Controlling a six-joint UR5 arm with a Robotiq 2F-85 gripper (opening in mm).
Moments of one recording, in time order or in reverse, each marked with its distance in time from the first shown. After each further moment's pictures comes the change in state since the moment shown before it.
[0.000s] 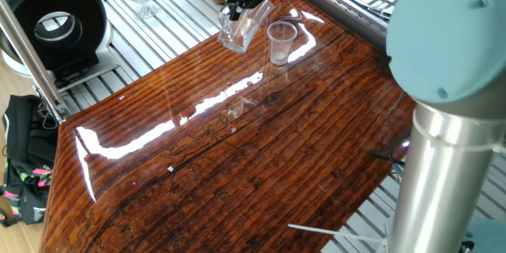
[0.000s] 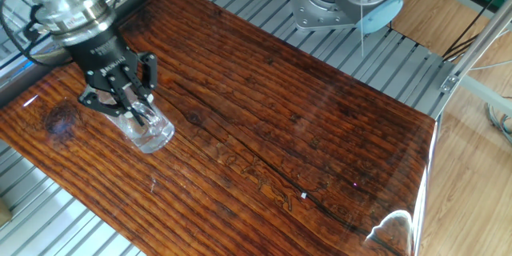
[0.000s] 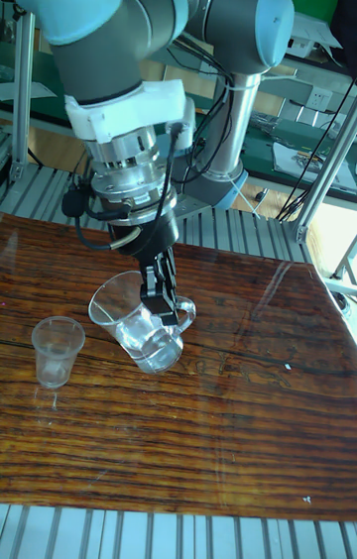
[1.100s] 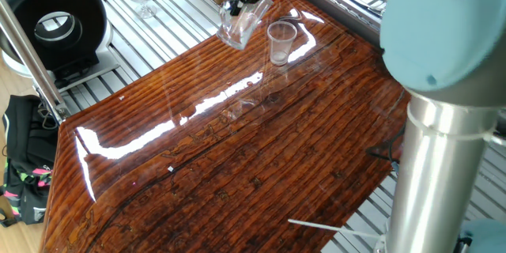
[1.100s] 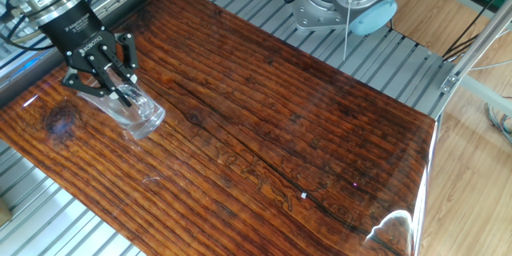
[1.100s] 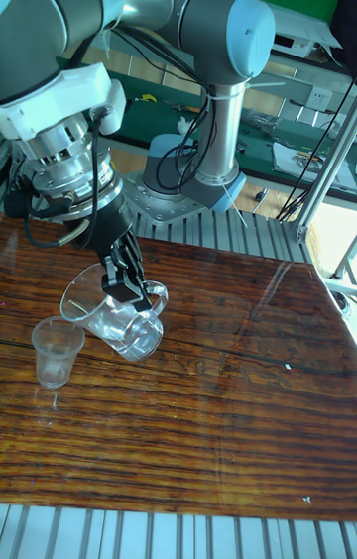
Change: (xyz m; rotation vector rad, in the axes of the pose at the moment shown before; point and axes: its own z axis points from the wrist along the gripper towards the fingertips) arm 0.034 0.013 -0.020 -0.050 -0.109 -0.035
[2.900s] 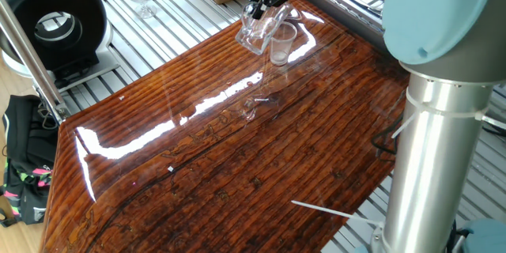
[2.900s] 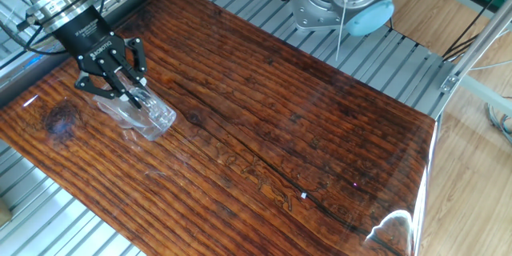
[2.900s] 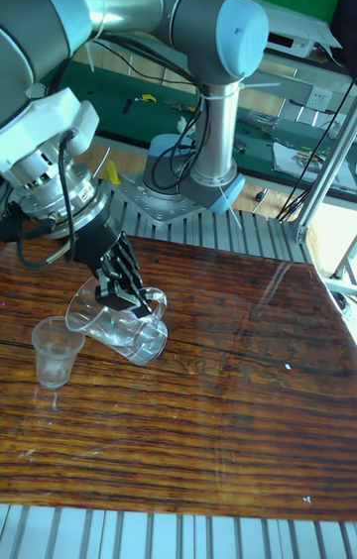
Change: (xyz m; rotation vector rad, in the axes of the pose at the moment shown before) arm -0.005 0.010 0.021 0.005 -0.175 0.021
